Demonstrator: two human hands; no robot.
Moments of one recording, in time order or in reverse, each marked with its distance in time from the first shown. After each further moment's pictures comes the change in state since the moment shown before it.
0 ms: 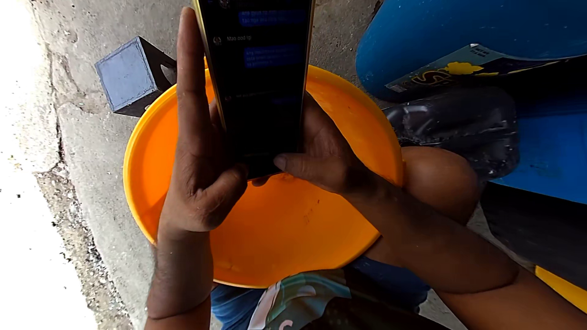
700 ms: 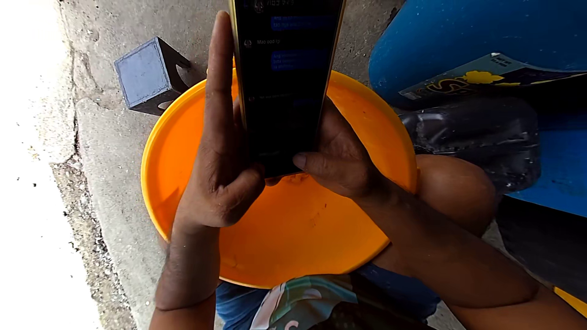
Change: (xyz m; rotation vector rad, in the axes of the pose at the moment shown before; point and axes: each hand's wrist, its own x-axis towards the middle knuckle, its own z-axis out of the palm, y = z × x) left_hand 0.001 0.003 0.001 -0.073 -0.003 0.008; right_hand 0.000 0.004 -0.003 0.069 -0.037 -0.014
